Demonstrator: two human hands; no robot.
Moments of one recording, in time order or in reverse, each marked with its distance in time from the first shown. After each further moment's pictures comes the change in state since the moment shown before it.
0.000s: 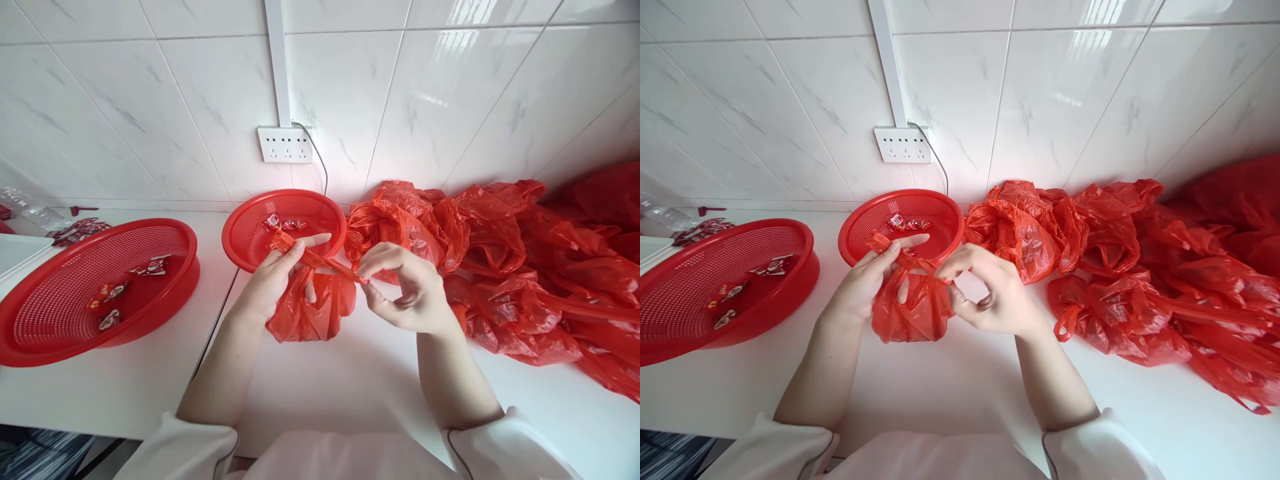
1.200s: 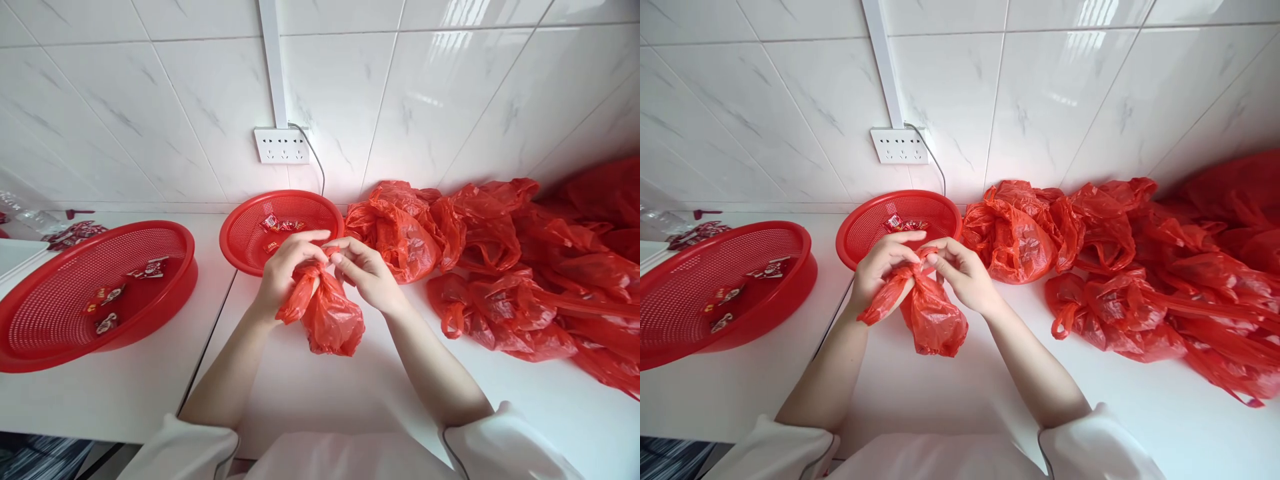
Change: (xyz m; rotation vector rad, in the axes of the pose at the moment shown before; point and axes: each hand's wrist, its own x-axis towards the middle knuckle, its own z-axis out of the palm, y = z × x) left_hand 0.002 -0.009 0.012 0.605 0.156 0.600; right_hand 0.005 0.032 0.036 0.488 0.013 0.583
